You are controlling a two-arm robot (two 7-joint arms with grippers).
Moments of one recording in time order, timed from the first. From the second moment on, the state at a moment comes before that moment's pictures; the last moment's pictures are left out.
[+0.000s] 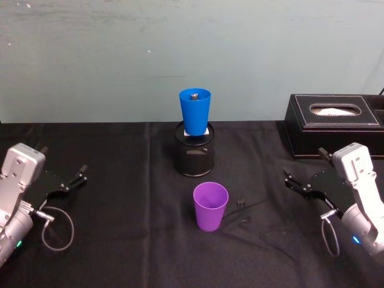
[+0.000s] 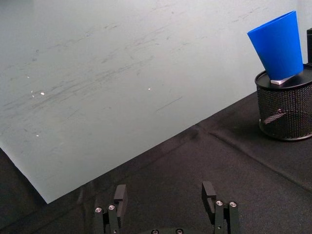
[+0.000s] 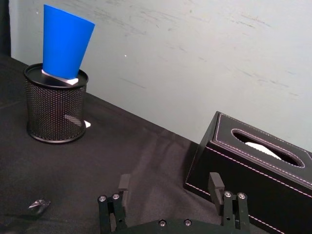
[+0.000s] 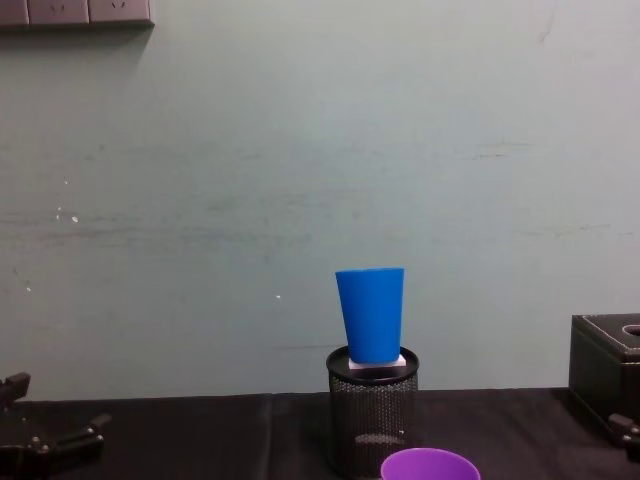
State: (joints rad) left arm -0.20 0.60 0.45 -1.41 -0.25 -0.12 0.03; right arm 0.20 0.60 -0.45 -1.41 0.25 -0.12 -0.03
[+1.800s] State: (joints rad) left arm -0.20 0.60 0.45 -1.41 -0.25 -0.12 0.03; right arm 0.04 0.65 -0.42 -1.56 0.44 -0.19 0.27
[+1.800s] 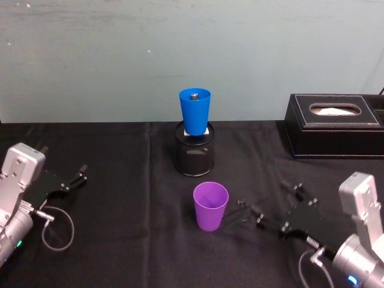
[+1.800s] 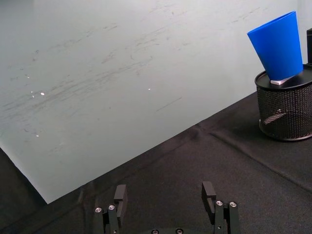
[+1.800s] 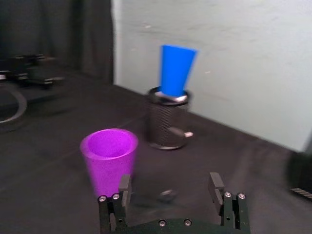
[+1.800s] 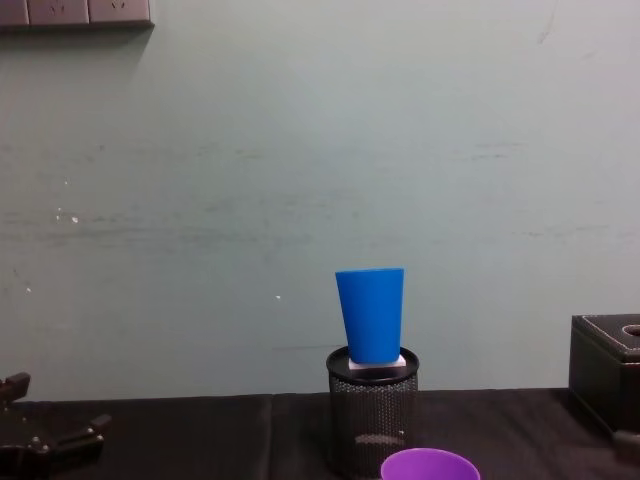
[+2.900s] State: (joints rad) left arm -0.20 0.60 0.45 -1.41 -0.25 -0.12 0.03; right arm 0.20 0.43 -0.51 -1.40 0.33 -0.12 0.39
